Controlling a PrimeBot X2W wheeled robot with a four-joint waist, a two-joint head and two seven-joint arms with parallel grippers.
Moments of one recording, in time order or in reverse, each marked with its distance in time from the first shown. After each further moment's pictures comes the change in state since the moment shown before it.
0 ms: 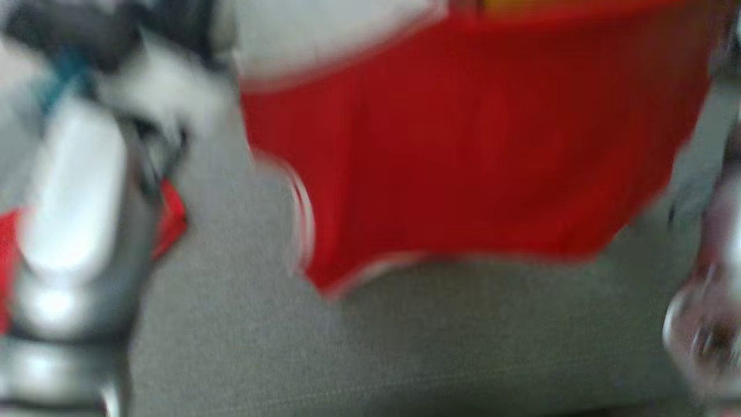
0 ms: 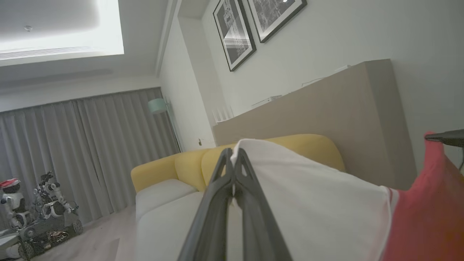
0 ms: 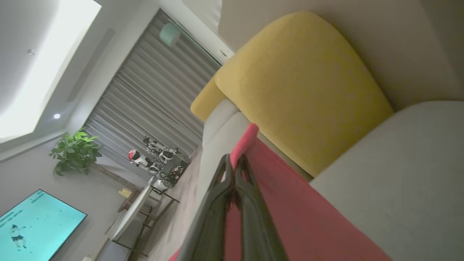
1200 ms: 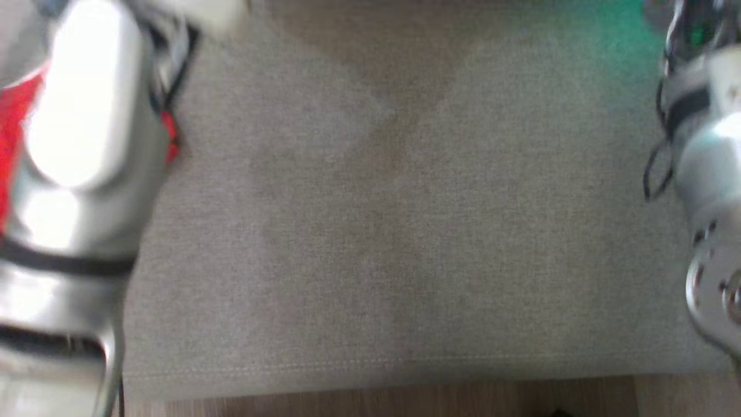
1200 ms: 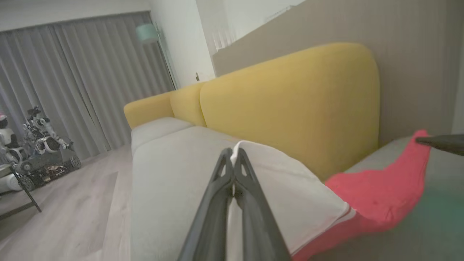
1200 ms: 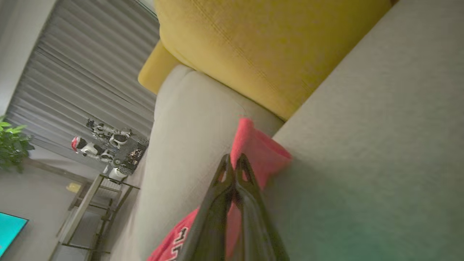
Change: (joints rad) left arm -0.399 0.012 -0.132 0.394 -0.005 -0.001 -0.170; right arm -0.382 -0.049 0.273 0.659 0.163 0.000 -0.611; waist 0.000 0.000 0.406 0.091
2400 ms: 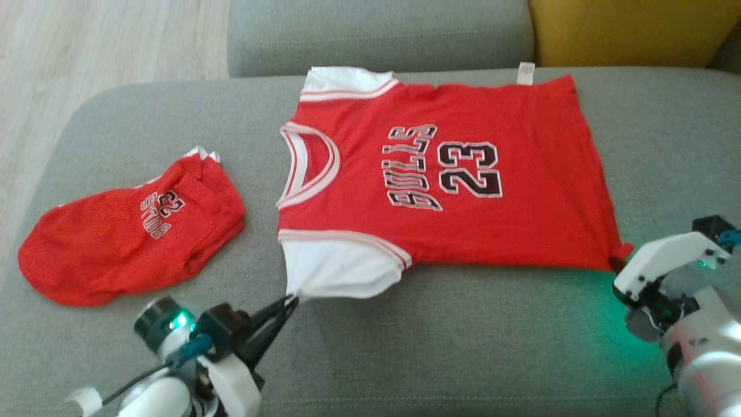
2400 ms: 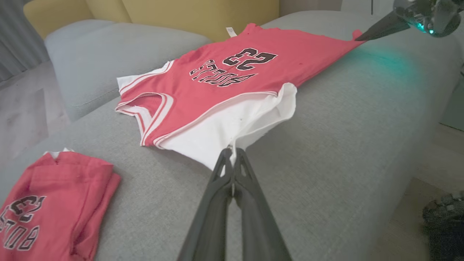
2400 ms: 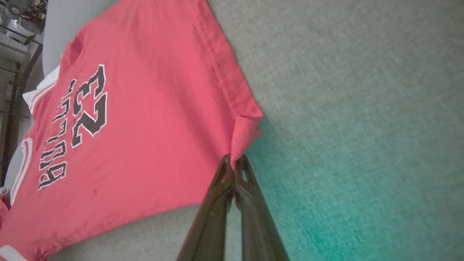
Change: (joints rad) left arm 0.836 0.291 -0.378 -0.163 -0.191 -0.007 0.042; right arm 0.659 -0.131 0.249 0.022 -0.012 0.000 0.439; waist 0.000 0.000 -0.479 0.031
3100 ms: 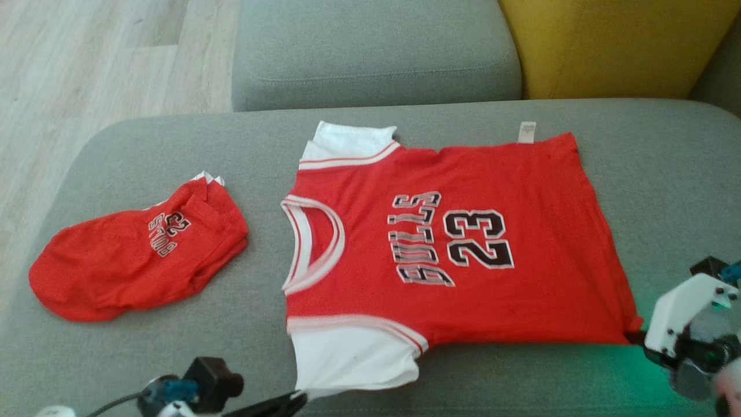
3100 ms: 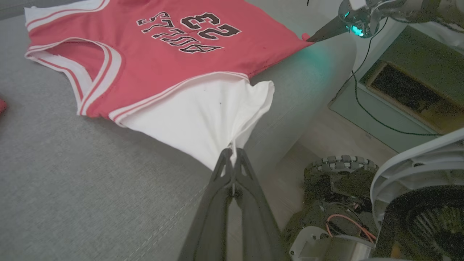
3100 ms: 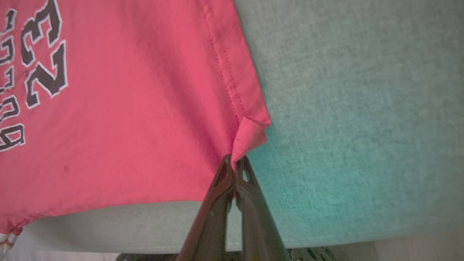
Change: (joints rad) left arm 0.089 0.264 -0.248 -0.336 -0.464 0.000 0.202; right arm 0.241 -0.131 0.132 -0.300 0.072 0.000 0.428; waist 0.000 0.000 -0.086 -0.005
